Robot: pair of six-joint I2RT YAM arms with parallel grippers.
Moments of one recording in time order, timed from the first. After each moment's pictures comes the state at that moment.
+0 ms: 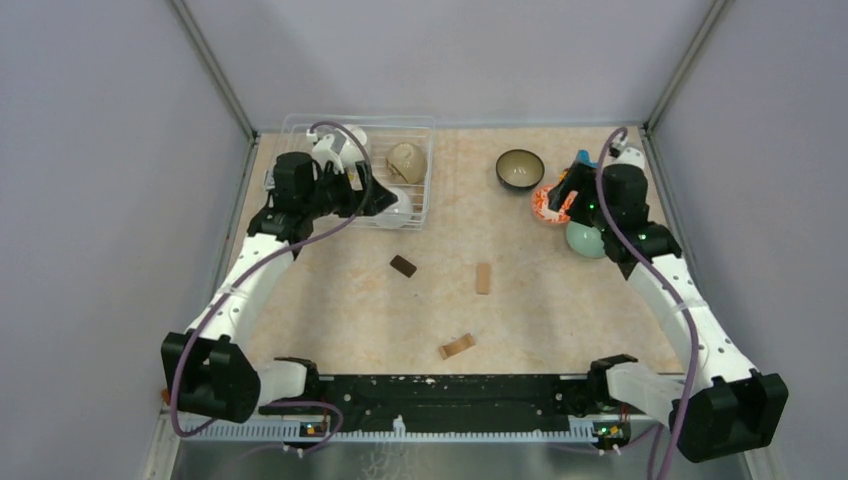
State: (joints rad) left arm -0.17 1.24 1.05 -0.25 0.53 -0.39; right arm 0.15 1.05 0.98 -0.41 0.12 0.51
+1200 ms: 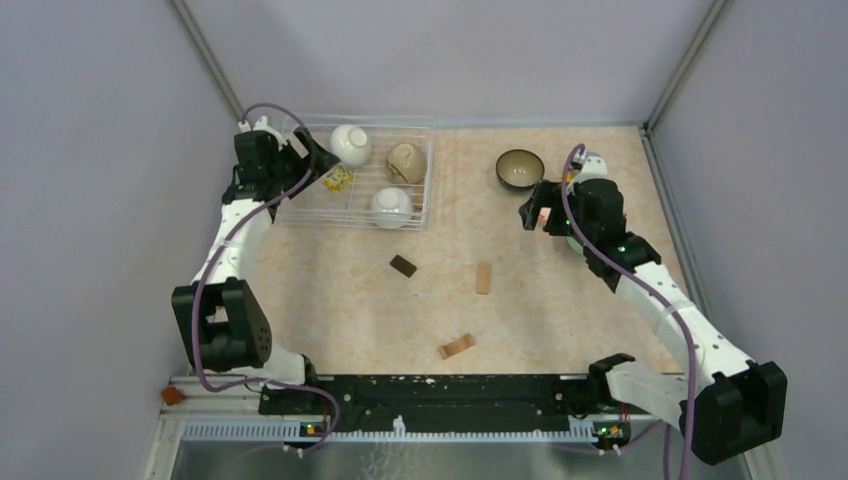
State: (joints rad) left arm 0.11 1.49 1.23 -0.26 0.34 -0.56; right arm 0.34 1.05 0.86 -0.25 0.00 0.34
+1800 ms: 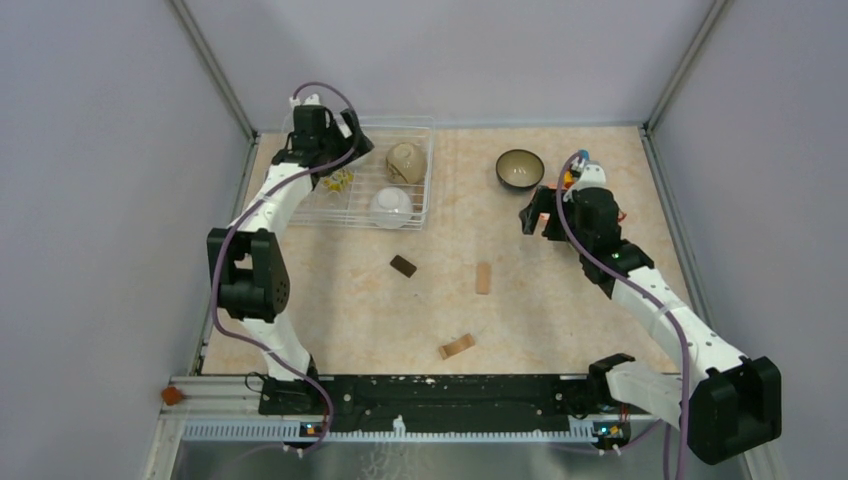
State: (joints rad) left arm -0.07 1.79 1.47 -0.27 0.16 -0.59; right arm 0.34 1.05 0.77 -0.16 0.08 0.36
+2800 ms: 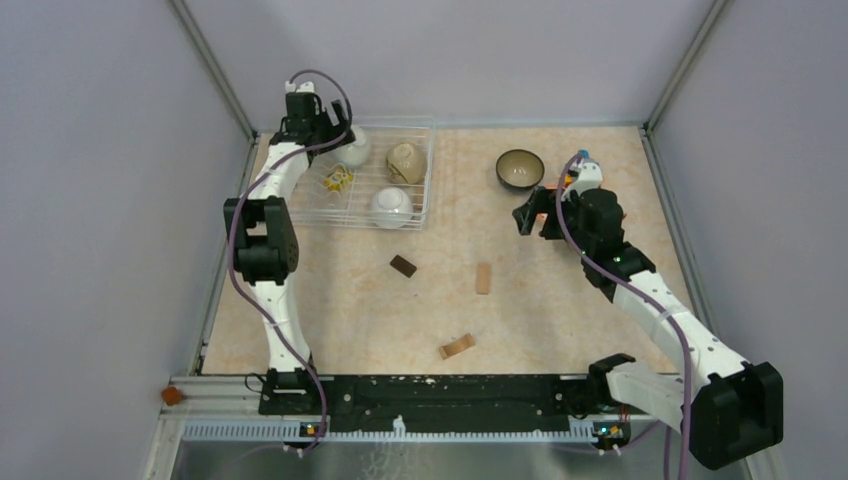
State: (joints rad) left arm -0.01 2.13 1.85 -0.30 0.07 -0.33; right arm 0.34 1.03 0.75 -0.07 -0.03 0.33
